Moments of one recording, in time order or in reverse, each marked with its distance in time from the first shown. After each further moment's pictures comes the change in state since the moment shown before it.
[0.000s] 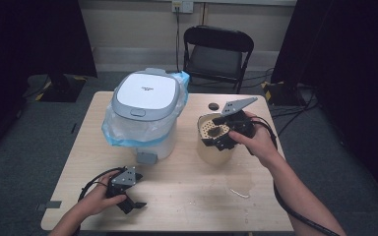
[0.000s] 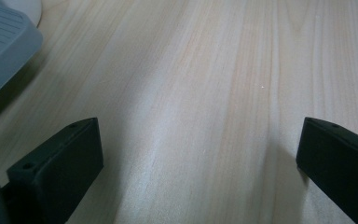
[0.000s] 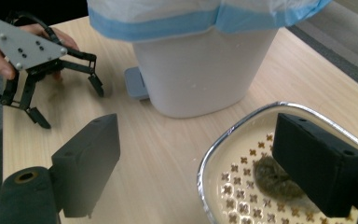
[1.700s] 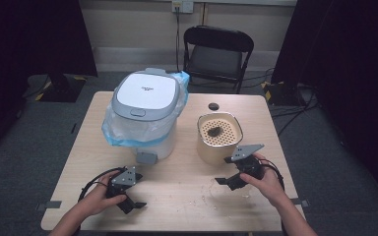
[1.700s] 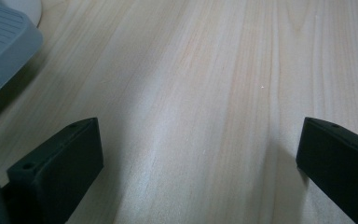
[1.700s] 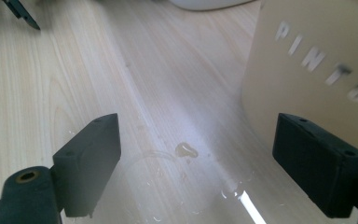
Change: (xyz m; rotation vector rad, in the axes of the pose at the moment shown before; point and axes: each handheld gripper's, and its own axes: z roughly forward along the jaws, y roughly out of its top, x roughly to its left) left arm -0.001 0.000 0.000 0.000 -0.011 -0.011; right arm 0.027 -0.131 0.023 0.080 0.013 0.041
